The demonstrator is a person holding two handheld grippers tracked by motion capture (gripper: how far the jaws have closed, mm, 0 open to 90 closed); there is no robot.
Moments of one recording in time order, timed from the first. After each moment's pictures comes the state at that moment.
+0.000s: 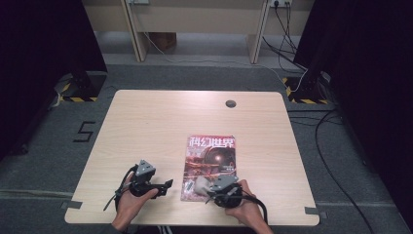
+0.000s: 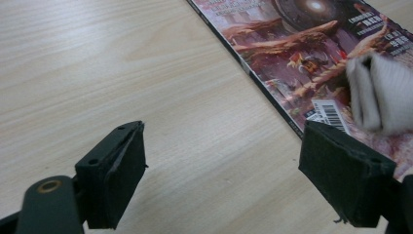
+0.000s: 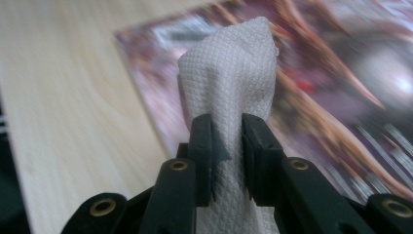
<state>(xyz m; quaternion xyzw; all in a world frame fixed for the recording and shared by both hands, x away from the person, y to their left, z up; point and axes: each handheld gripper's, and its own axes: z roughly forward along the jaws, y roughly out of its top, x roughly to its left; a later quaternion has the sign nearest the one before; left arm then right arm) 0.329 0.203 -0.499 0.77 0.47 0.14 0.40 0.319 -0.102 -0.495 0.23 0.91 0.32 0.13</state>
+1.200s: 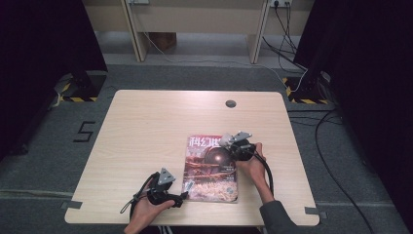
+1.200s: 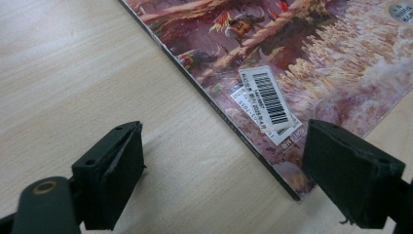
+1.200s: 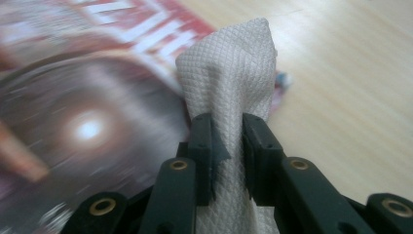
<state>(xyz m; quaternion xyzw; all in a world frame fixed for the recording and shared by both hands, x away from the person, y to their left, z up) 0.319 0.156 -0.513 0.83 0.41 0.13 0.36 0.461 -0.138 -0.495 0.38 0.85 0.27 0.24</state>
